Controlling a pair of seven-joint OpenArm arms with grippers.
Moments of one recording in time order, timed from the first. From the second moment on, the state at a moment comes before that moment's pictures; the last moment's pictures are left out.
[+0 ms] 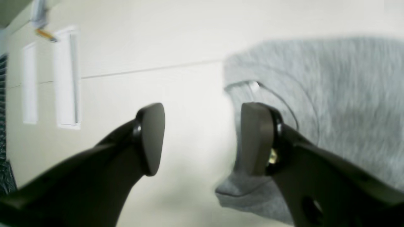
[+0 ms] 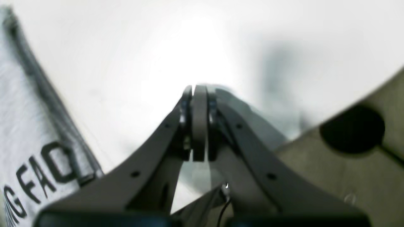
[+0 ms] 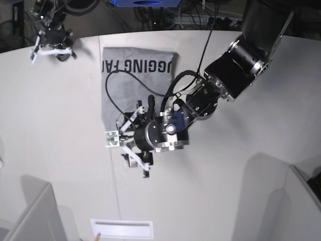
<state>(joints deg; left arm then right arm) -29.4 -8.2 44.8 91.0 -3.3 -36.1 49.6 -31.0 -5.1 32.6 100.9 31.8 4.4 -37.3</state>
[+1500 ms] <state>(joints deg) 51.3 -28.3 8.4 85.6 13.3 -35.2 -23.5 -58.9 -4.6 26.4 92.9 26.4 17.1 -26.0</state>
